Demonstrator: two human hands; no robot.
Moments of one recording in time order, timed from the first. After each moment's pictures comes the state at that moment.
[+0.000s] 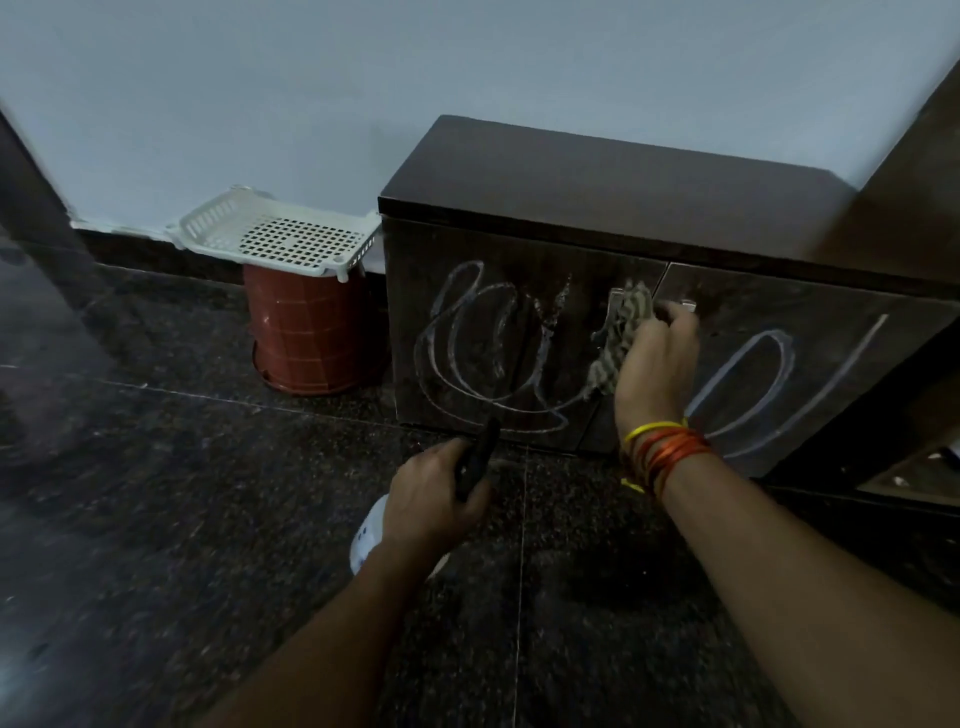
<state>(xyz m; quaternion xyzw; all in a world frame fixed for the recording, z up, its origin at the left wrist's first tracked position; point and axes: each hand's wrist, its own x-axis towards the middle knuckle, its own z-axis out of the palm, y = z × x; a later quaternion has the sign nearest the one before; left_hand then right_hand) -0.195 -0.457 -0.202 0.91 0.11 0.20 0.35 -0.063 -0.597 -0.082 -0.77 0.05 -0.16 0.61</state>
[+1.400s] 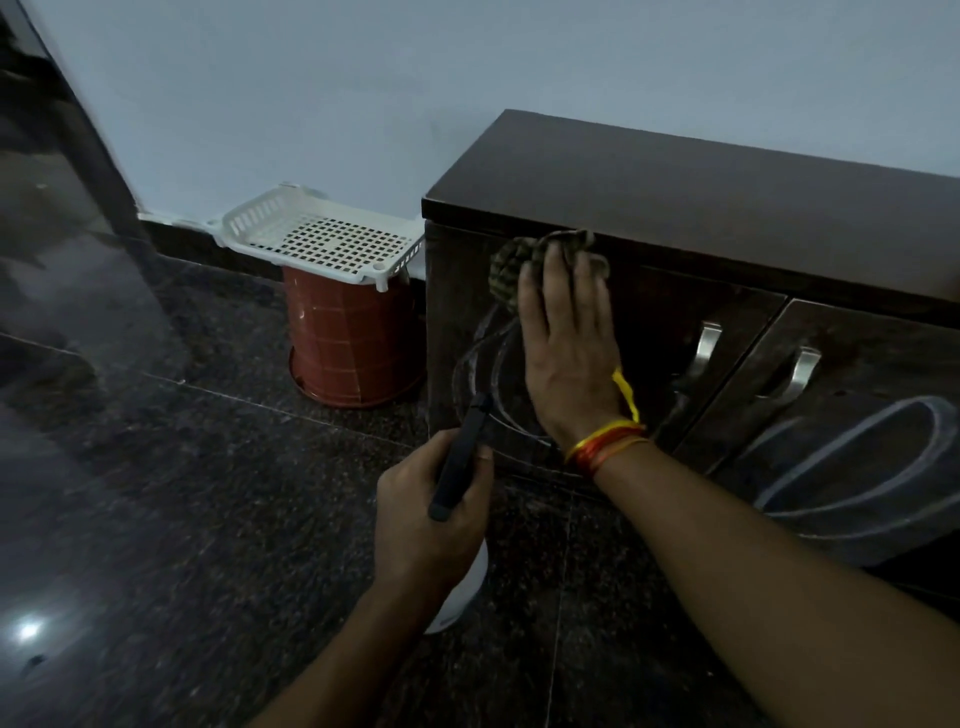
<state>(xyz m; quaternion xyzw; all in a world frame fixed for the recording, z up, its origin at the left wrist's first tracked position) -0.178 -0.445 -0.163 0.77 0.21 0.34 0.50 -0.001 -0.496 -0.132 -0.82 -0.39 -0.41 0.08</state>
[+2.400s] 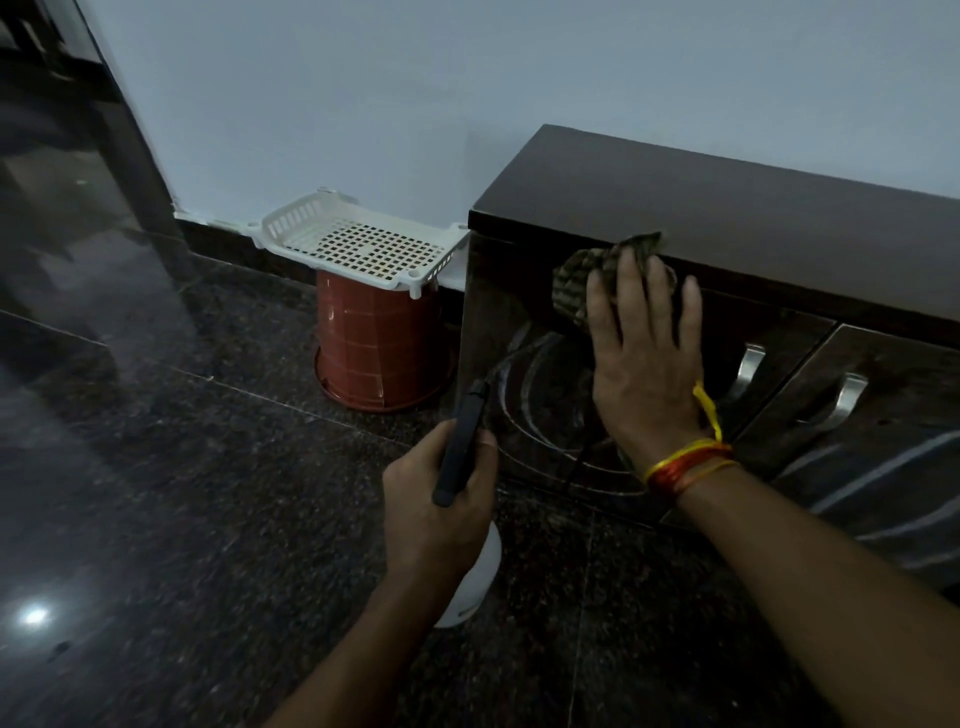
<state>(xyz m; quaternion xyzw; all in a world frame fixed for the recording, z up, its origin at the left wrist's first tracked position) -0.183 -0.427 -0.151 0.73 0.25 0.37 0.52 0.007 -0.515 -0.121 -0.82 -0.35 -0.46 0.00</state>
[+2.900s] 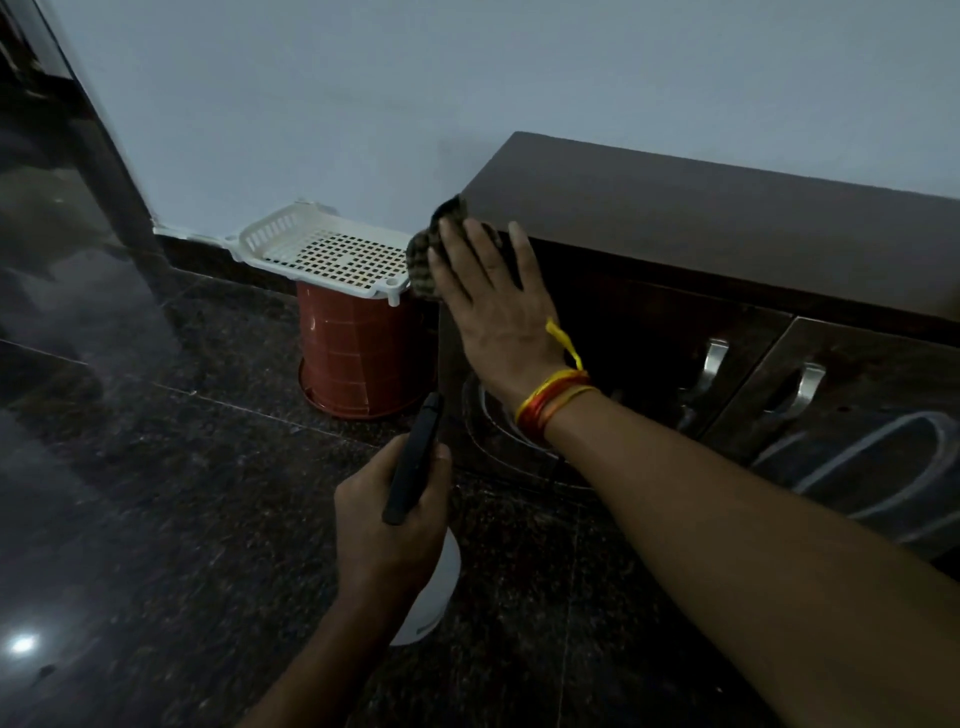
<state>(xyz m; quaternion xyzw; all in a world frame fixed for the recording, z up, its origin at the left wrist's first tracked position) -0.200 -0.424 -0.149 0.75 0.26 0.38 0.48 -0.008 -0.429 -0.096 -0.77 -0.46 -0.43 -0.06</state>
